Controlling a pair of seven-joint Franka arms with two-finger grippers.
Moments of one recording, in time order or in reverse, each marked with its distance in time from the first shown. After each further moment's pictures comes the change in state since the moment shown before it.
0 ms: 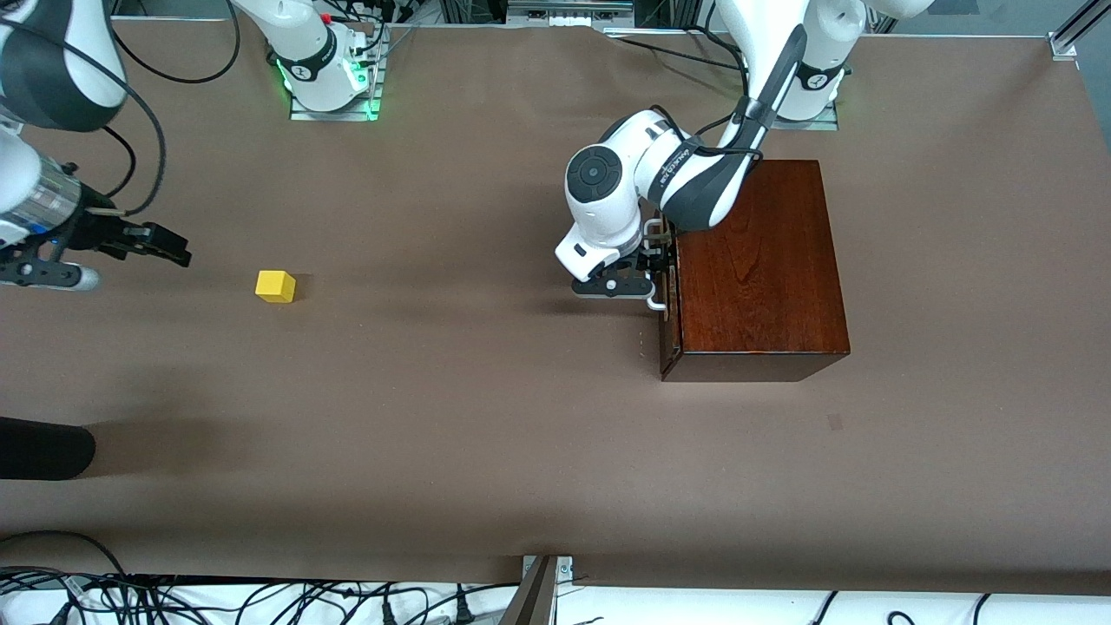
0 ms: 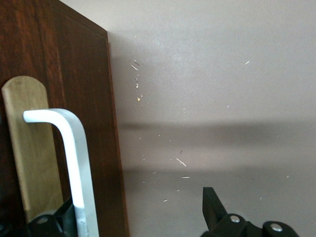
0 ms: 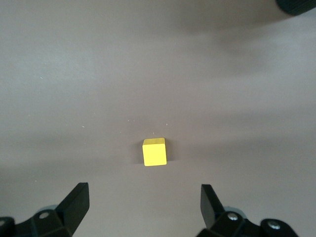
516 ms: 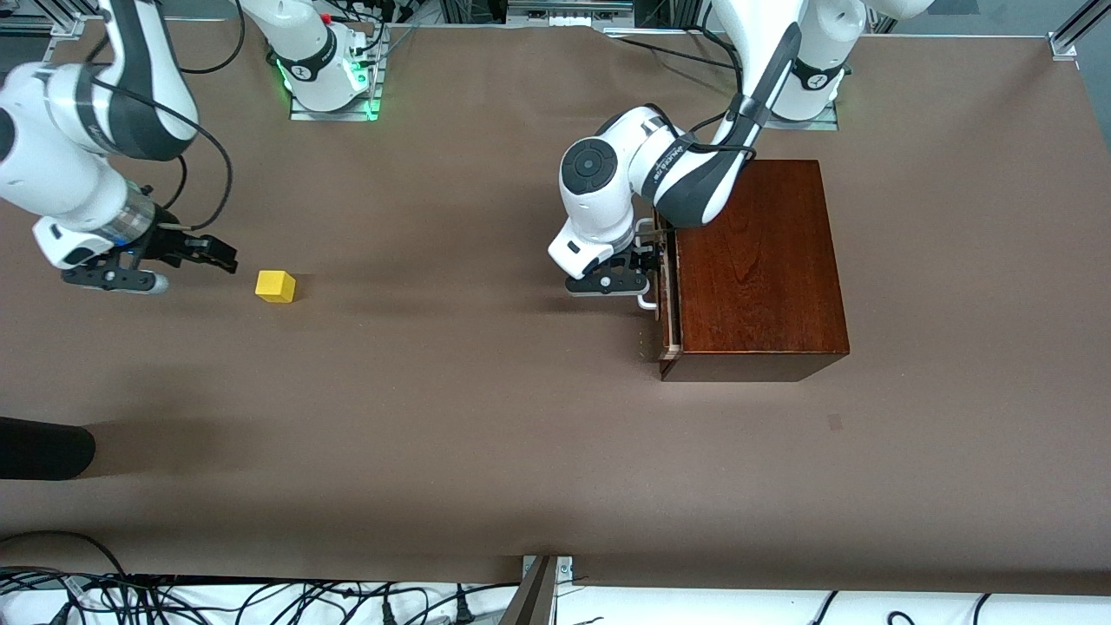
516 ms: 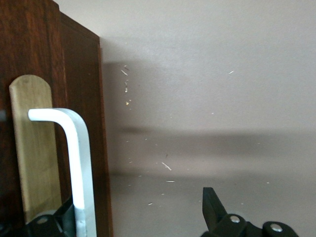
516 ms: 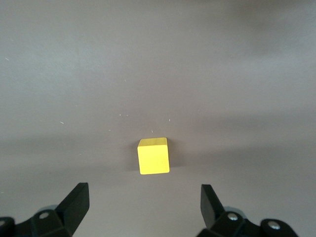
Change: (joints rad) left arm -0.022 0.006 0.000 0.012 0.000 0.036 -0.045; right arm 0.000 -0.012 0.003 -0.293 0.000 0.298 -0.004
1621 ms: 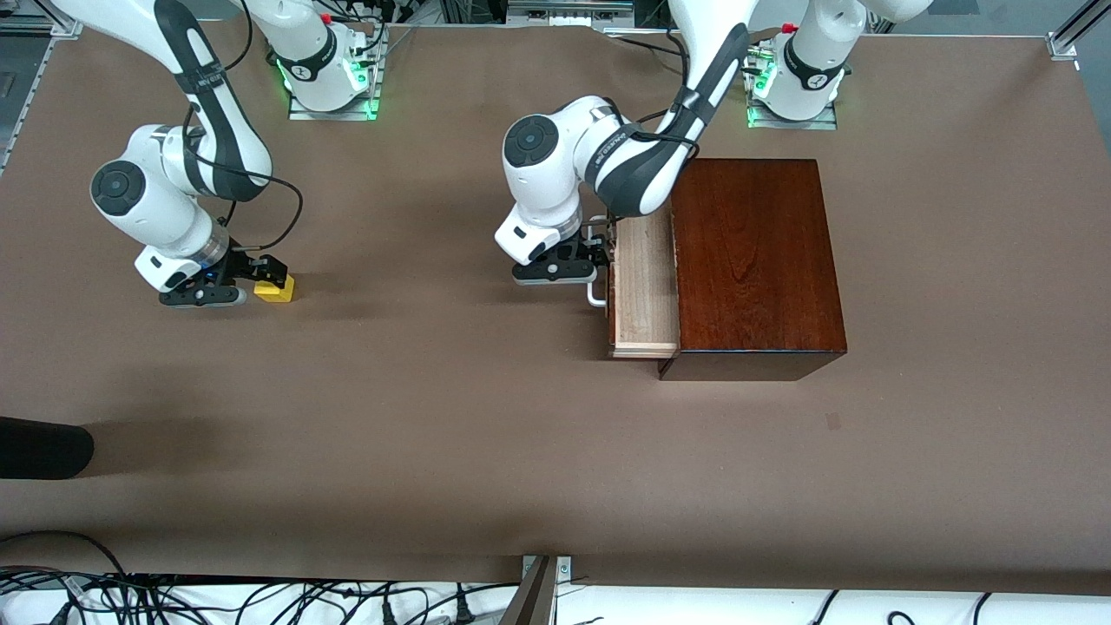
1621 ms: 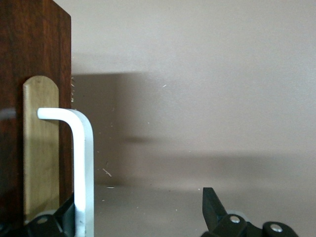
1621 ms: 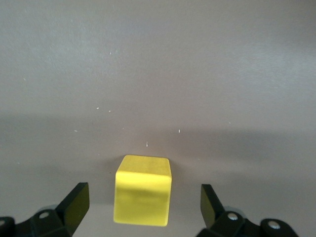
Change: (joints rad) left arm -0.111 0.127 0.024 0.193 0.010 0.006 -0.119; right arm 0.000 0.209 0.002 -0.162 0.000 0.403 -0.180
